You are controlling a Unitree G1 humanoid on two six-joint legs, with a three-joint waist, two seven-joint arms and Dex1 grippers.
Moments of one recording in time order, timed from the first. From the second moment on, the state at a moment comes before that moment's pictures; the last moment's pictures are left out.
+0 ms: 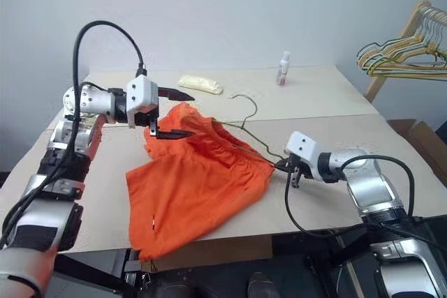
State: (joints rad) left arm -0.93 0.59 -0.16 0.54 -0.16 -0.15 -1.35; right arm -0.45 -0.75 0.15 0.07 0.07 0.35 1.07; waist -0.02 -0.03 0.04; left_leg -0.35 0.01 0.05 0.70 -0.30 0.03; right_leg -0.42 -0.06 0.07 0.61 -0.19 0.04
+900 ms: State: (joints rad) left arm -1.06 0.54 -0.28 0.76 0.01 -0.16 -1.50; right arm -0.46 -0.80 0.22 -0.12 0.01 0.42 1.08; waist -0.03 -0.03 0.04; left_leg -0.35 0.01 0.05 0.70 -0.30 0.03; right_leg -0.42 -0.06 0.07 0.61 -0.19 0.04
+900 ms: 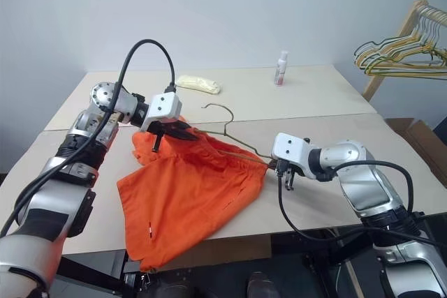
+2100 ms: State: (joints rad) left arm -1.06 0.55 -0.22 0.80 0.01 -0.22 -1.42; right arm -0.24 -0.43 -0.07 -0.05 0.45 0.83 0.80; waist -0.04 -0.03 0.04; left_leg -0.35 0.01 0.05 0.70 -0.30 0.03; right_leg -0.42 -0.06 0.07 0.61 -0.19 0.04
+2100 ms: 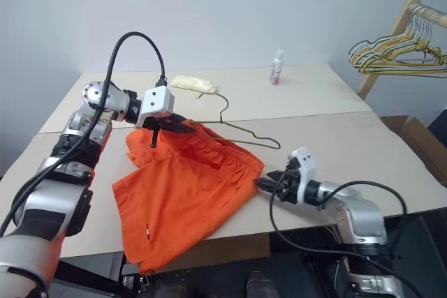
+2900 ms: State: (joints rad) left arm -1.05 0.61 -0.17 0.81 -0.16 -0.25 -1.61; right arm -0.31 -0.55 -0.13 0.05 0.53 0.80 0.85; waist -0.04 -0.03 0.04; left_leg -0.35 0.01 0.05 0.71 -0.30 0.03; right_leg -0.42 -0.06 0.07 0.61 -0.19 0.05
